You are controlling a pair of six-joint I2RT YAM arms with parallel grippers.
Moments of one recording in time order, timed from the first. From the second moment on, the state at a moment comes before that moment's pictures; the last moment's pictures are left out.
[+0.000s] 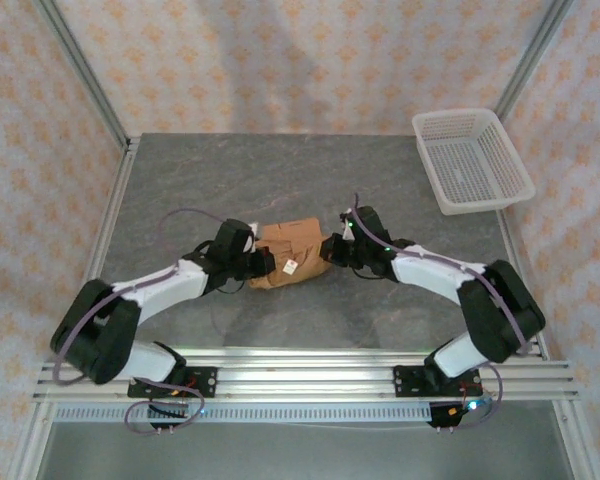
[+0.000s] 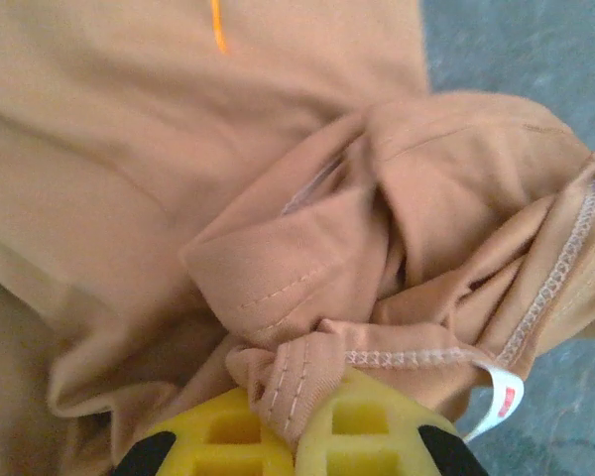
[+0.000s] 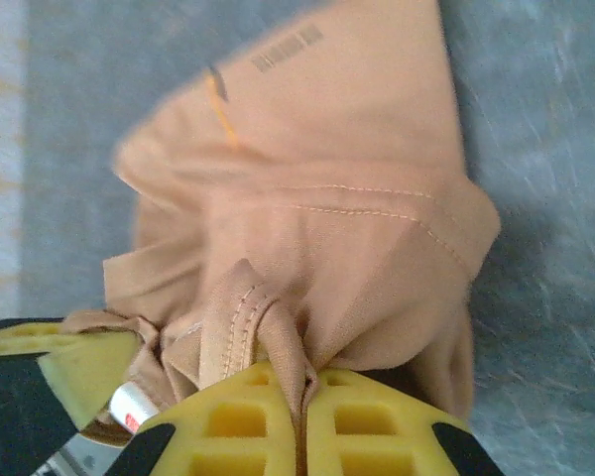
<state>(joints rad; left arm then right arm) -0.47 1.36 0.65 -0.10 0.25 -0.68 0.57 1.48 0.78 -0.04 -0.31 0.79</state>
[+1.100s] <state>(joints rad) -0.30 1.60 0.85 -0.19 0.10 -0.61 0.51 2.06 1.48 -0.42 -0.22 0.69</state>
